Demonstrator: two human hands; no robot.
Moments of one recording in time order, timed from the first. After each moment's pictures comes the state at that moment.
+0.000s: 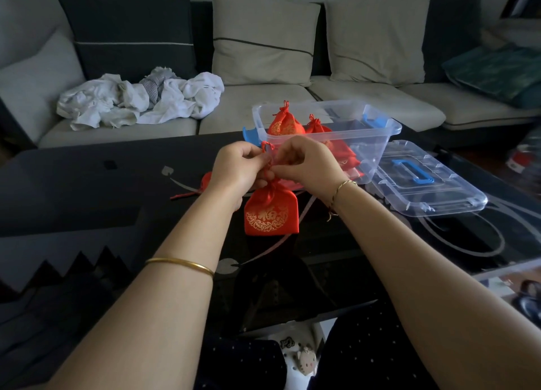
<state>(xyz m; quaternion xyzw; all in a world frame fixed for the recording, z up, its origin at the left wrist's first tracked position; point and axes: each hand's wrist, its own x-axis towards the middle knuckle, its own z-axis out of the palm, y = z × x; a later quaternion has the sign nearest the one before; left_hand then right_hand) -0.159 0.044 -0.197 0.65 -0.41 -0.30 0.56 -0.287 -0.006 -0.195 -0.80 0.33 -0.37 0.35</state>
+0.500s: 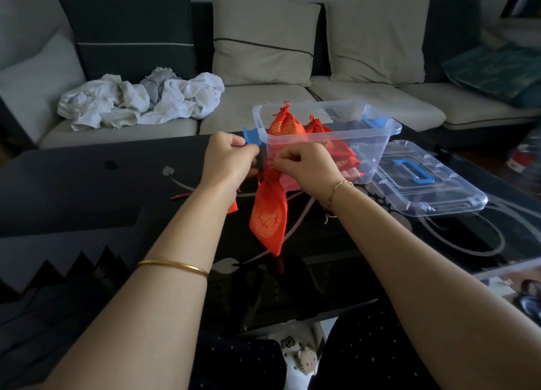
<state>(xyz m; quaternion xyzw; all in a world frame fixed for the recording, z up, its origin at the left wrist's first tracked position) -0.155 0.047 -0.185 0.67 -0.36 -0.25 0.61 -0.281 -0.007 -0.196 -0.81 0.36 -0.34 0.32</state>
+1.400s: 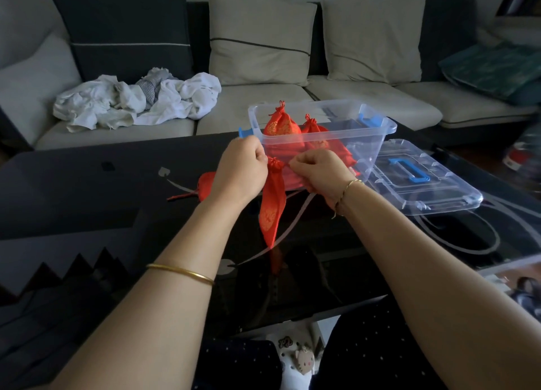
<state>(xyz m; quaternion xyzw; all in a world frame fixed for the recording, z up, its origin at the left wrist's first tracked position) -0.167 0.045 -0.194 0.71 -0.58 0.01 0.39 -0.303 -0.022 -0.207 -0.73 0.43 -0.33 0.42</state>
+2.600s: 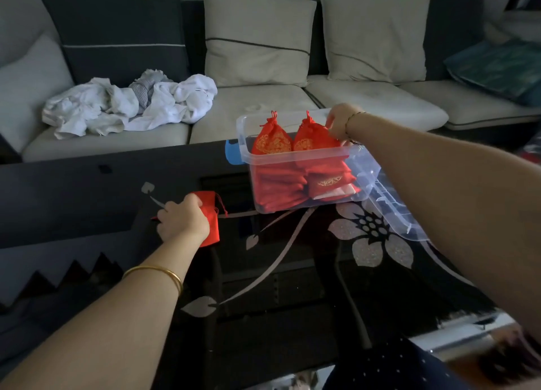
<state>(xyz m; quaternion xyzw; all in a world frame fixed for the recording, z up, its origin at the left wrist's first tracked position) -0.100 0.012 -0.268 0.92 -0.34 -0.08 0.17 -0.307 -0.191 -0.147 -0.79 0.57 -0.13 0.17</state>
